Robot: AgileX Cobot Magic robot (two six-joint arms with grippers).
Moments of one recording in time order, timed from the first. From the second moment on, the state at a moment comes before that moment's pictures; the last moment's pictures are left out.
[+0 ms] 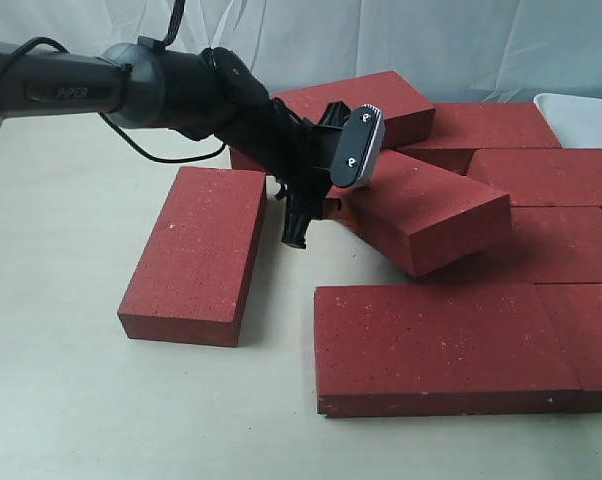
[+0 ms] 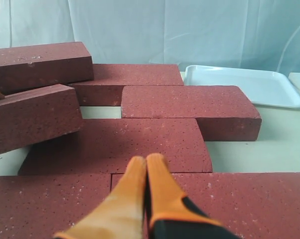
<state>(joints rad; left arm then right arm) -0.57 2.19 -1.59 -0.89 0.63 2.10 -0.01 0.01 0.00 0.00 0.31 0.00</state>
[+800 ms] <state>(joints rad) -0.58 1.92 -1.59 -0.52 0.68 1.33 -0.01 0.01 0.00 0.00 0.31 0.00</state>
